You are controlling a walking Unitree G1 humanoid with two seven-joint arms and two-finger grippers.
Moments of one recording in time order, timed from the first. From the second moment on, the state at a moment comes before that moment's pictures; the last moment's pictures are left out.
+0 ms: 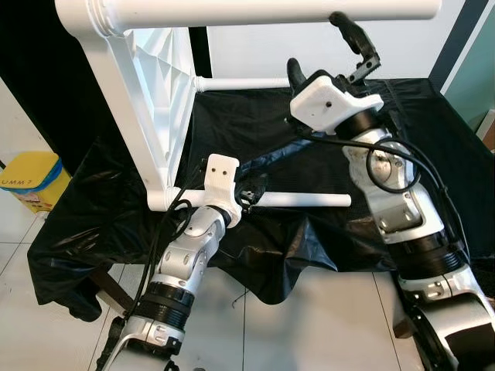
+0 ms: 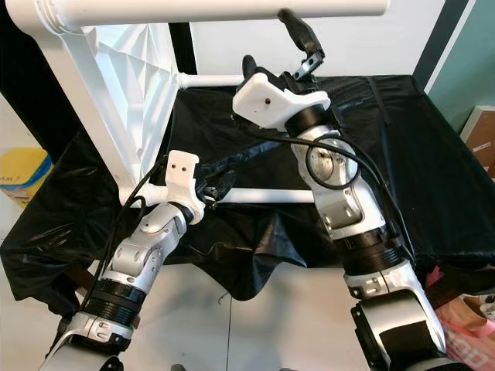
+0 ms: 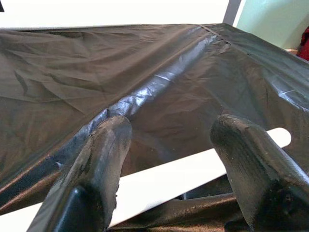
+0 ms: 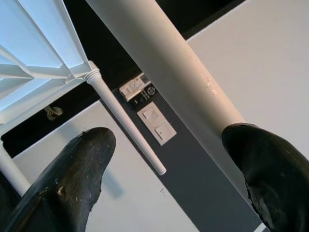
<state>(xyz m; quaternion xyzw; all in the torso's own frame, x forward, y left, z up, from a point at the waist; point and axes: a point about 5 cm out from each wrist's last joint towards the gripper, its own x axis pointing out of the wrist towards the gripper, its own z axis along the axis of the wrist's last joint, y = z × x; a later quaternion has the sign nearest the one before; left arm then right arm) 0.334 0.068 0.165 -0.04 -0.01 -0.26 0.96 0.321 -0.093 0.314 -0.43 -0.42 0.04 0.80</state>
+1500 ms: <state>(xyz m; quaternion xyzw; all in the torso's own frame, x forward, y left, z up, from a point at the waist) 0.378 0.065 0.198 -0.05 -0.04 -0.24 0.97 0.338 -0.083 0.363 -0.52 -0.39 0.06 0.76</state>
